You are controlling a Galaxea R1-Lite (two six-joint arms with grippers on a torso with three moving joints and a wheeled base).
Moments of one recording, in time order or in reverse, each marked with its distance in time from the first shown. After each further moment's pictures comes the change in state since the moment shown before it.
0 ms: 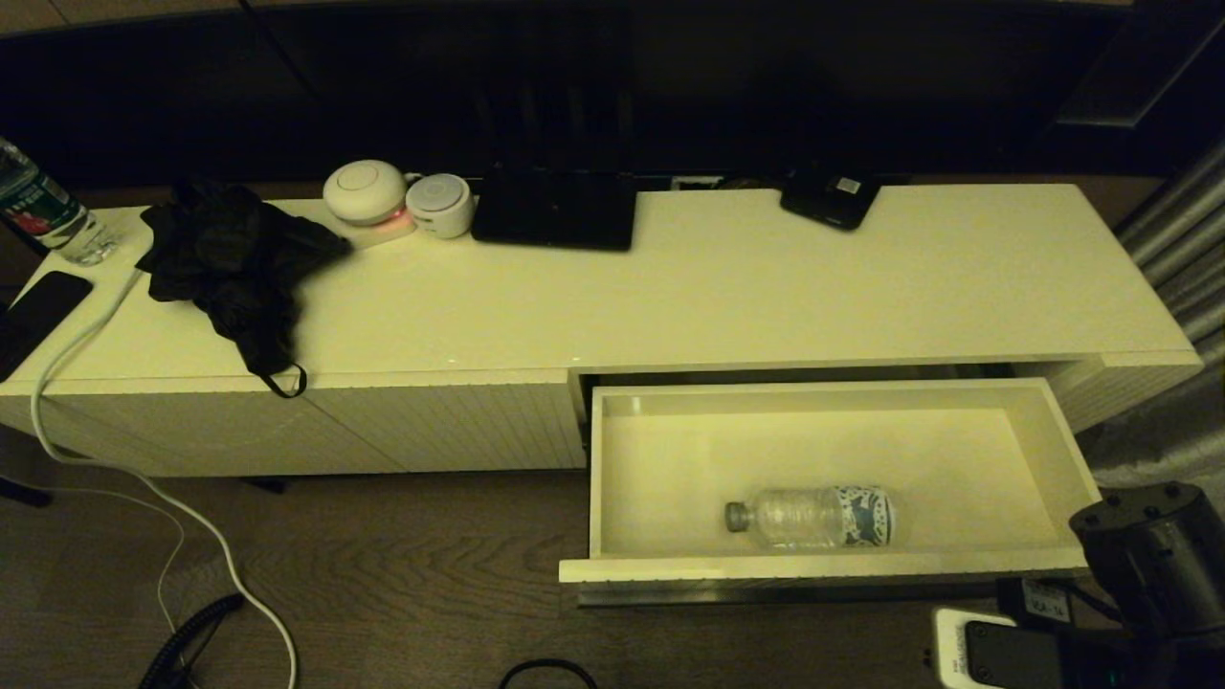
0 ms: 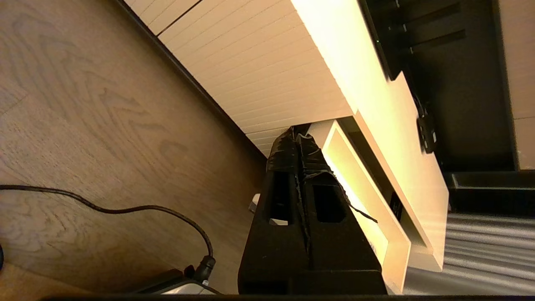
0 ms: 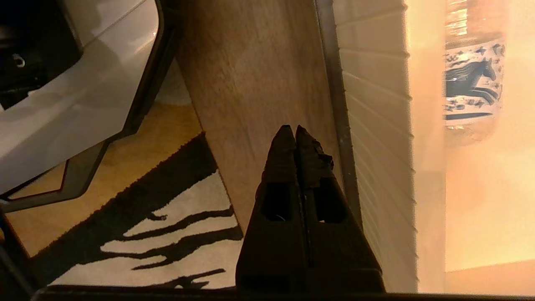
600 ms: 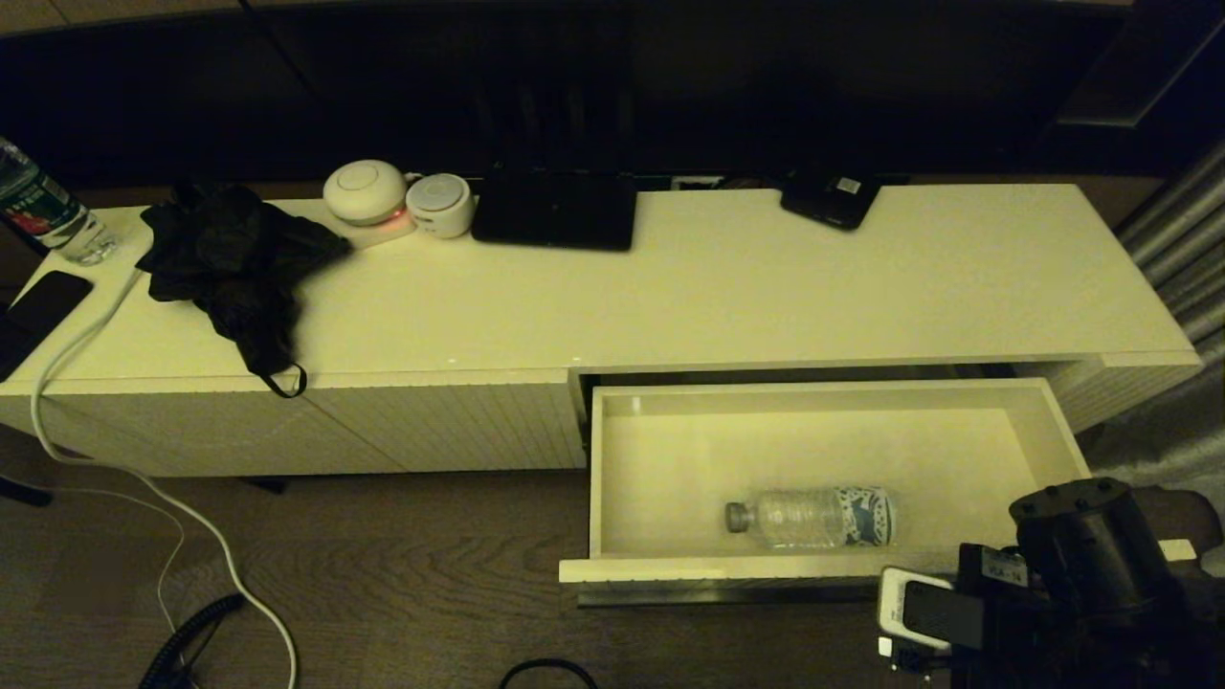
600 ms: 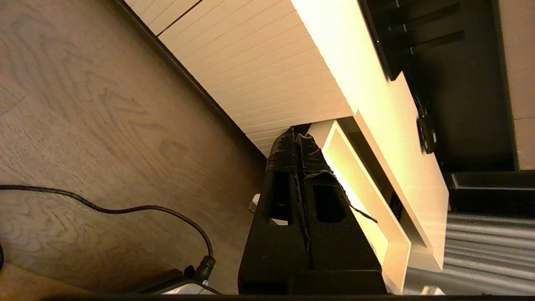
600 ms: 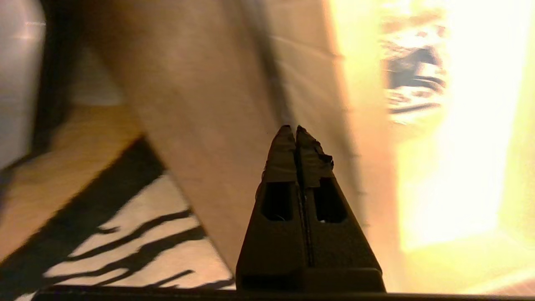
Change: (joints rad) left arm 0.000 0.000 0.000 0.000 0.000 0.000; right arm -0.004 0.164 0.046 -0.308 -0.175 -0.004
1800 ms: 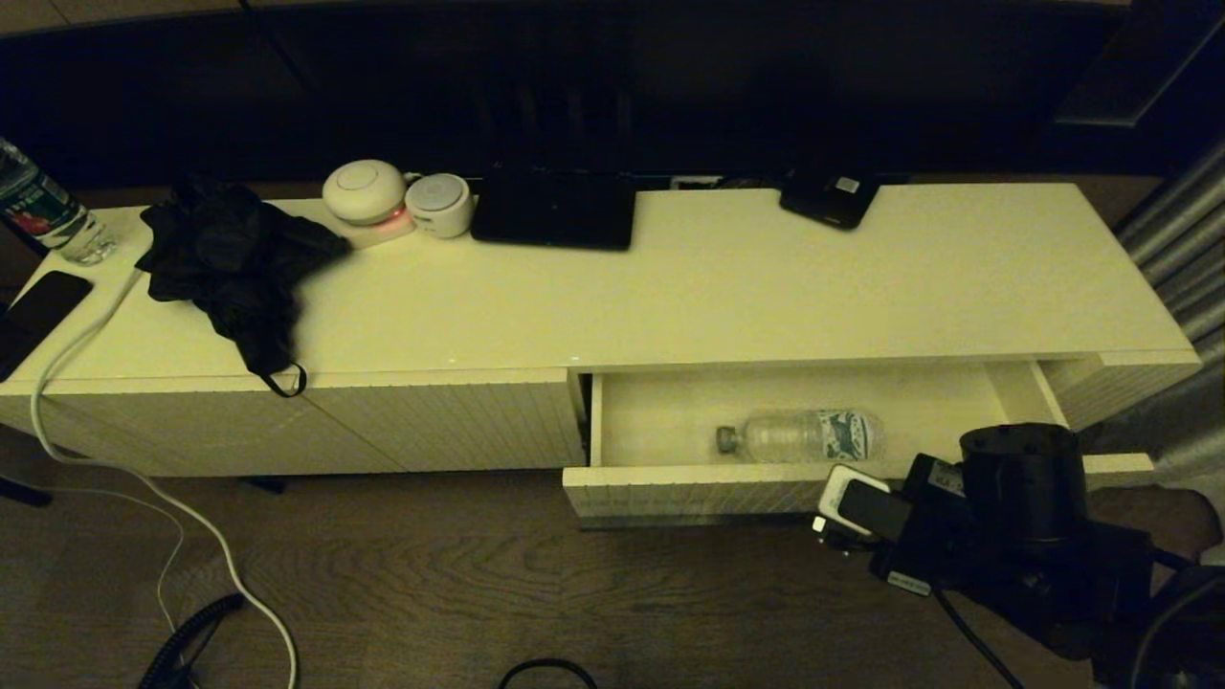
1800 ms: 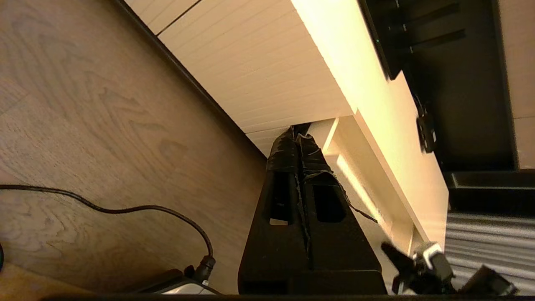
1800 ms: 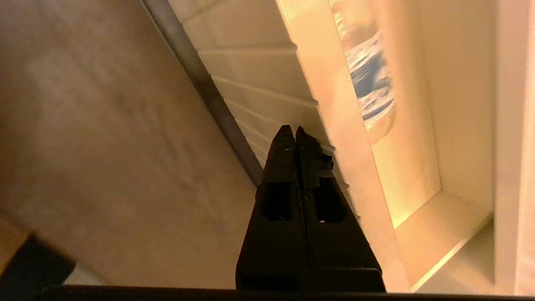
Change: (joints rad) left arm 0.000 0.000 0.000 0.000 0.000 0.000; right arm 0.007 0.197 -0.090 -0.433 -0.136 0.000
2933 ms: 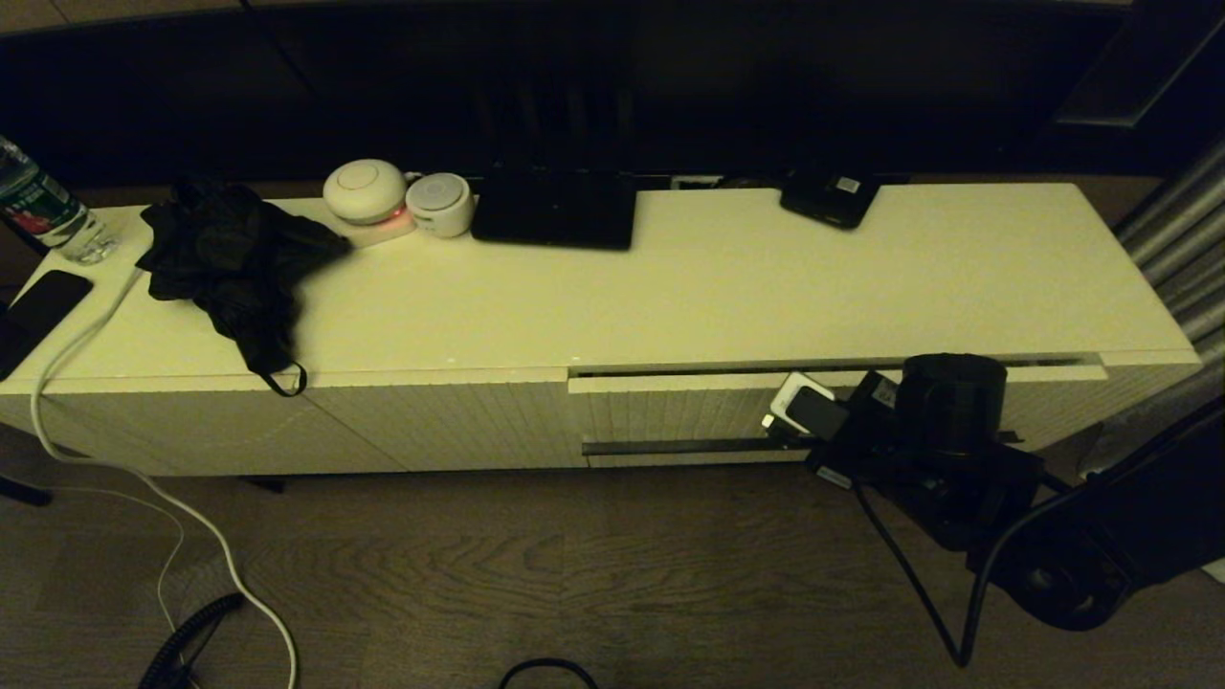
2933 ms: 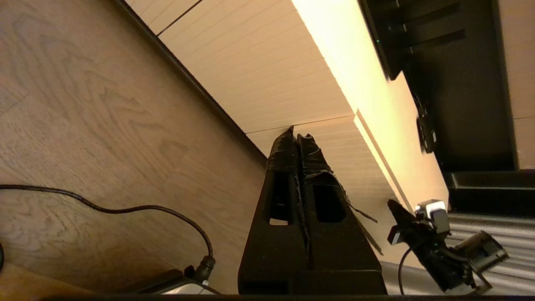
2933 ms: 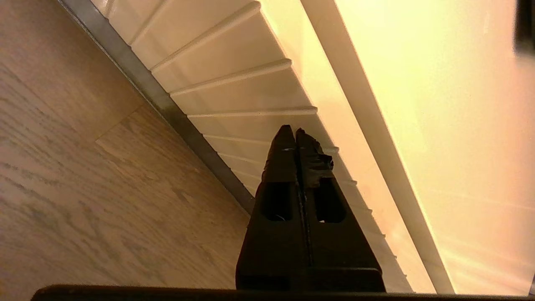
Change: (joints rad) left arm 0.000 0.000 0.000 0.000 0.000 0.000; right arm -0.027 0.186 -0.276 -0.175 -0.025 0.007
